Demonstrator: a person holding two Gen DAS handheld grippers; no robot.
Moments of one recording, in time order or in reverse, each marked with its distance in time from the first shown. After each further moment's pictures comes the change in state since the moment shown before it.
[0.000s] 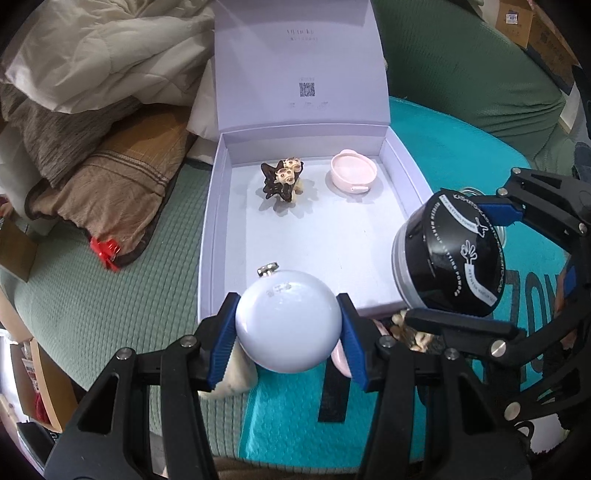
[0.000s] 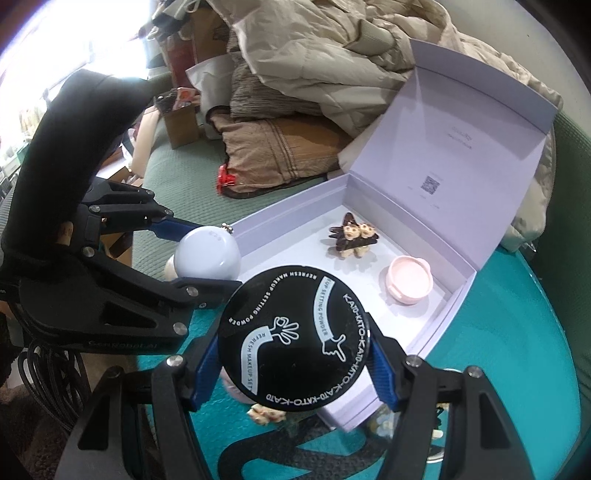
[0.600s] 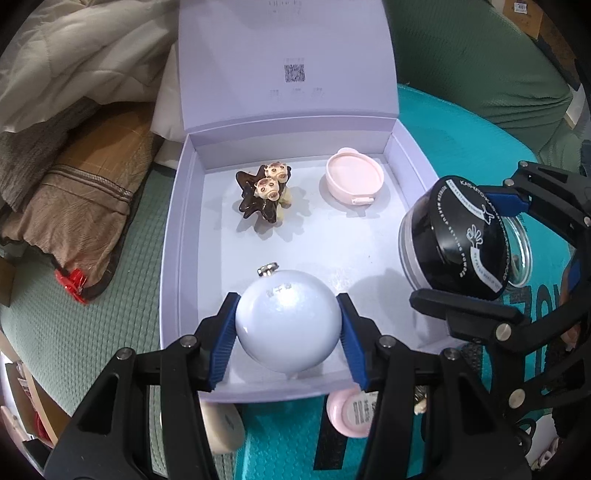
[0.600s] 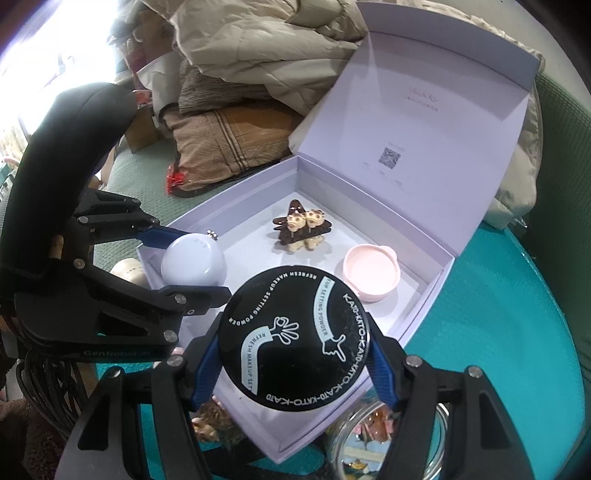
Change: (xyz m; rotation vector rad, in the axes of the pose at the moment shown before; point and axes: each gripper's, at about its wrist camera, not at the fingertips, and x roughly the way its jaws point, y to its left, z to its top) left arm 0.051 -0.005 0.036 0.022 0.061 -0.024; right arm 0.030 -0.051 0.003 0.077 0.044 -0.039
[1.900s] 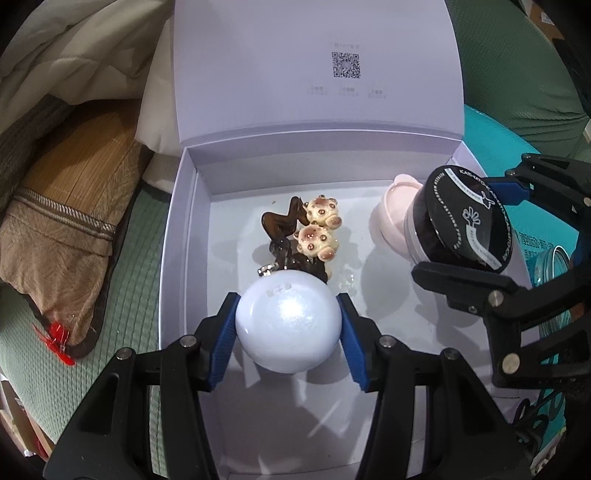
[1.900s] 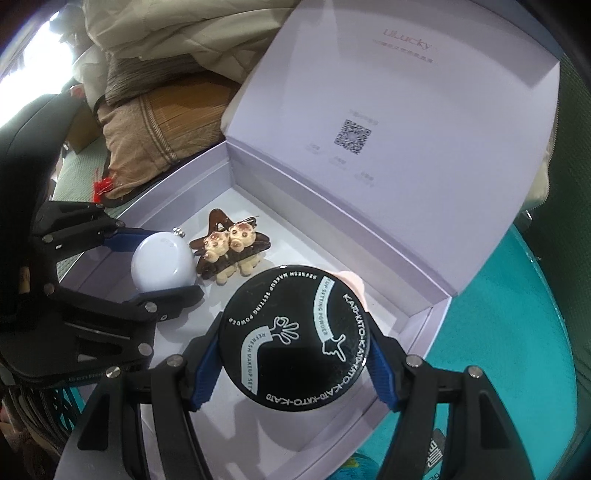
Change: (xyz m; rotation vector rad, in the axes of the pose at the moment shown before) left arm 0.058 0.032 0.042 -0.041 0.000 0.015; right arm 0.073 -0.043 0.045 0.049 0.131 -0.075
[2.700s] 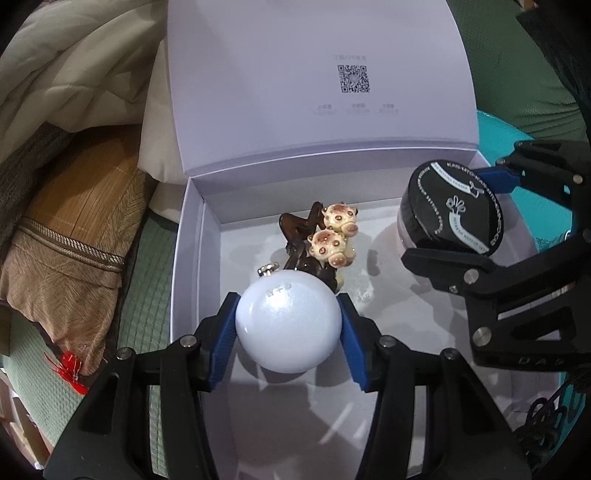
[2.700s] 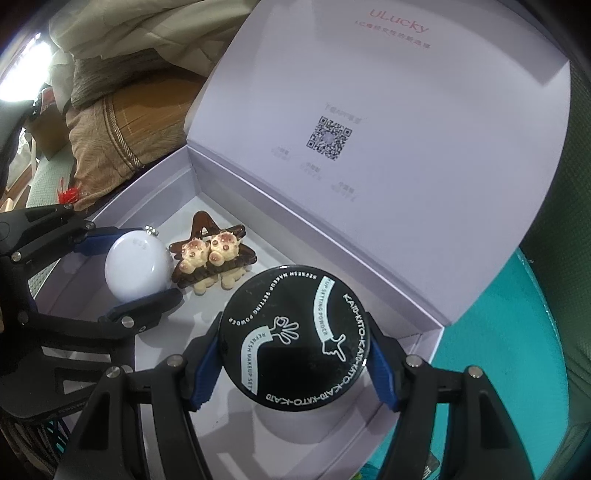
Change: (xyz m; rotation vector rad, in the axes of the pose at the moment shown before) left arm 0.005 0.000 0.007 0.035 -0.053 0.065; right arm 0.023 -0.010 0.021 0.018 0.027 -0.069
